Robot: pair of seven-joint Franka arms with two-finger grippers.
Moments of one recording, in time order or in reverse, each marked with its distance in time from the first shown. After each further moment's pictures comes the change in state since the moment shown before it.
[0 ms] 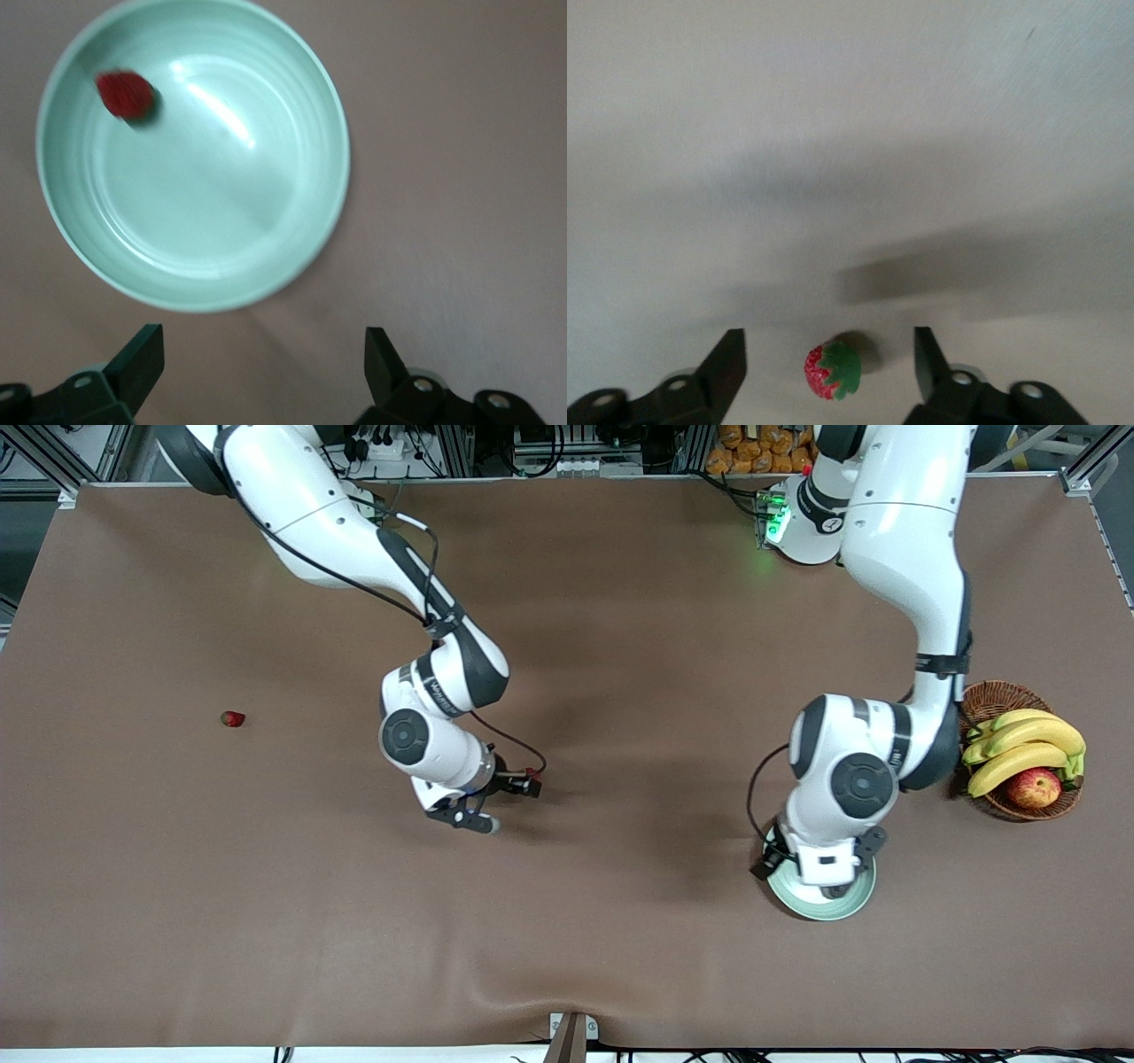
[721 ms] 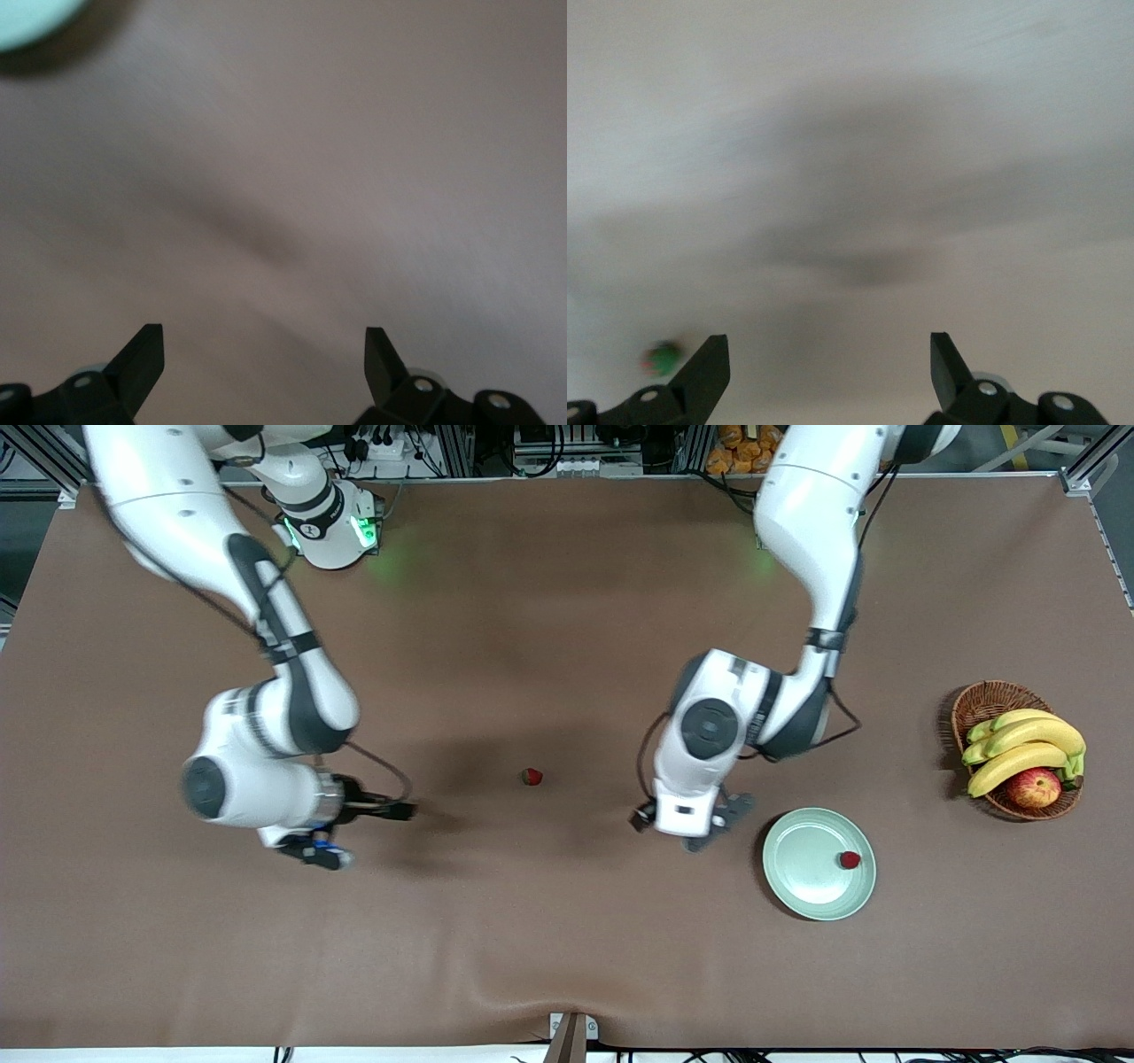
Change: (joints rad) left arm -0.234 0.028 -0.038 0.044 -0.034 0.009 -0.046; right arm -0.337 -0.132 -0.031 -0.019 -0.071 -0.356 -0.323
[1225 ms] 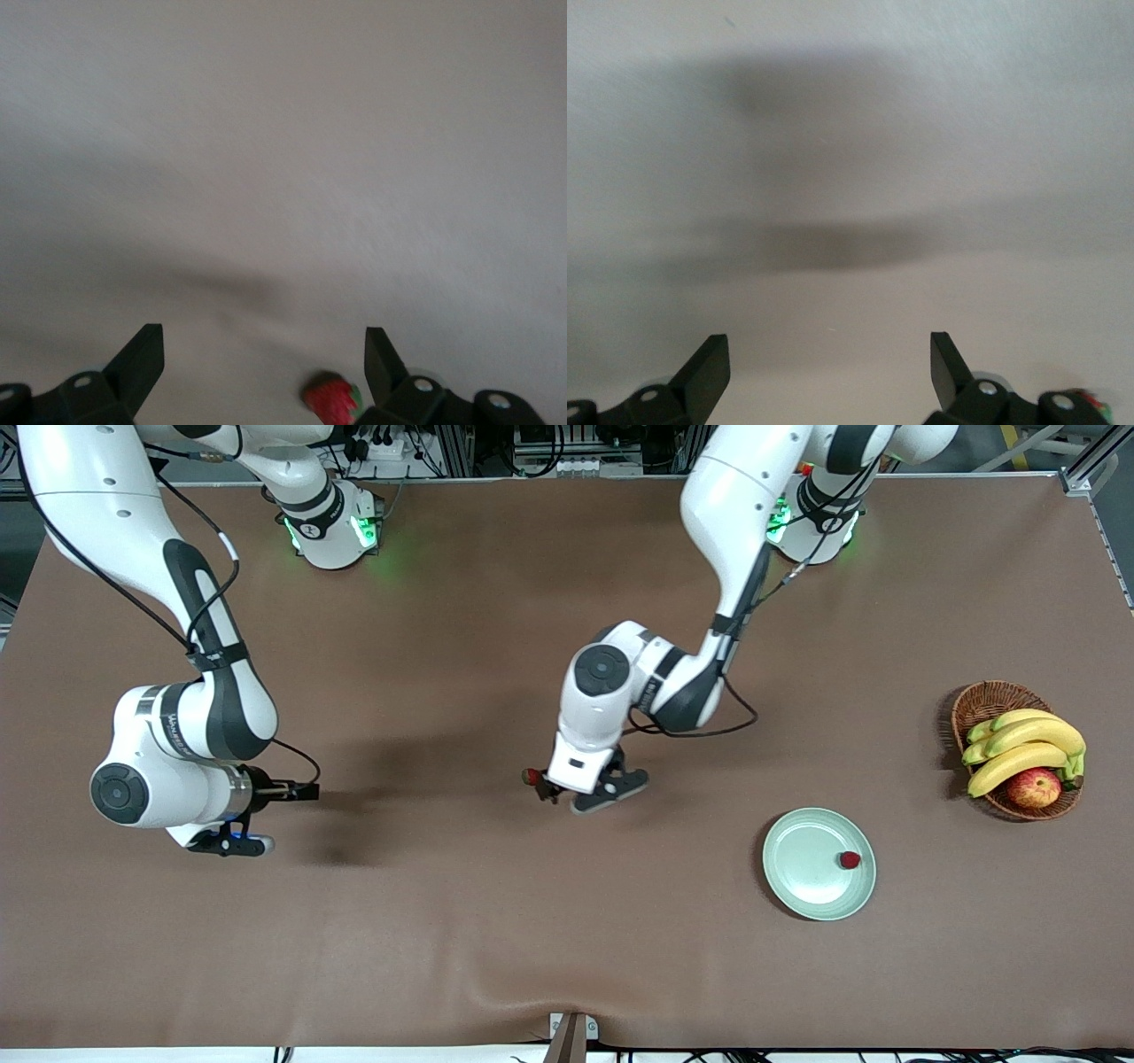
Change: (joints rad) left arm -0.179 0.110 0.000 0.058 0.000 0.230 -0.002; right arm -0.143 -0.046 -0.016 -0.117 -0.226 -0.069 -0.238
